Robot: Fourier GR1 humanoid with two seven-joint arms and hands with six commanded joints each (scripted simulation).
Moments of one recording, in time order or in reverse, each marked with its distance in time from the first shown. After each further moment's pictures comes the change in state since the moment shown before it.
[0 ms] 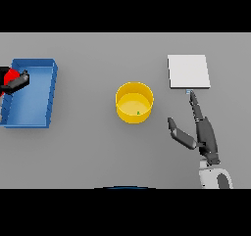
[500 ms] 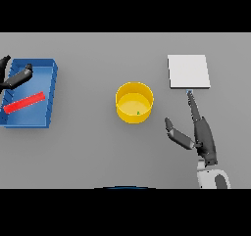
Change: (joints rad) left arm -0.009 0.022 -0.003 -0.039 0.060 -0.045 -0.017; right arm 0.007 0.007 0.025 -0.027 0.043 -0.014 0.041
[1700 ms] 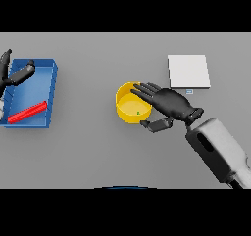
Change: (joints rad) left arm -0.027 -0.027 0.004 0.014 0.007 0.015 -0.031; right arm -0.567 -0.315 0.325 0.243 0.419 0.385 0.003
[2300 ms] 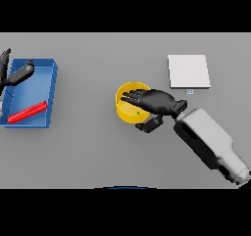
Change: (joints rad) left arm 0.001 0.006 0.001 0.011 0.000 -0.010 -0.026; right arm -0.161 0.045 0.108 0.224 0.048 0.103 -0.053
